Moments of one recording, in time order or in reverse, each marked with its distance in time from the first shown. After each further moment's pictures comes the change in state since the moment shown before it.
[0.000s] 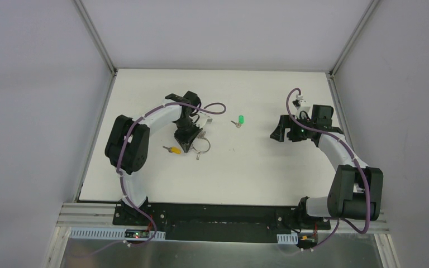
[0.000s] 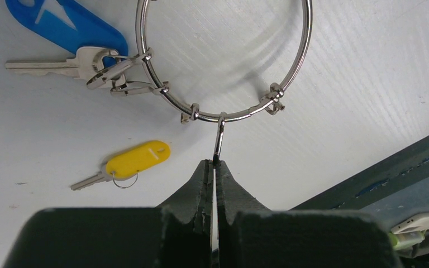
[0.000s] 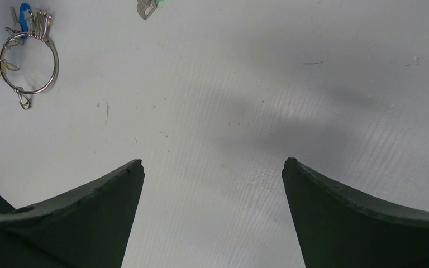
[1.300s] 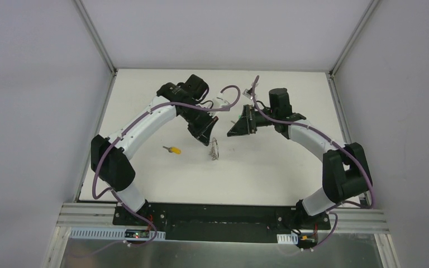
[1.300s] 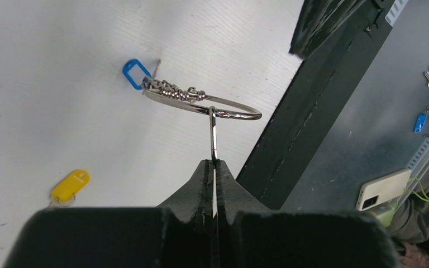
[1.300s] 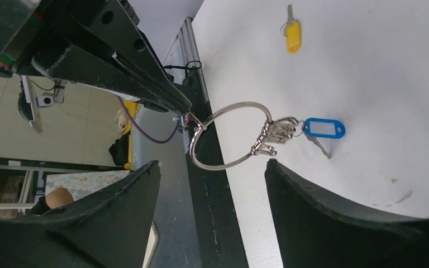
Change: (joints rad) left arm -0.140 -0.213 0.234 -0.146 0.308 -0.005; right arm 0.431 0.183 0.187 0.307 -0.545 0.493
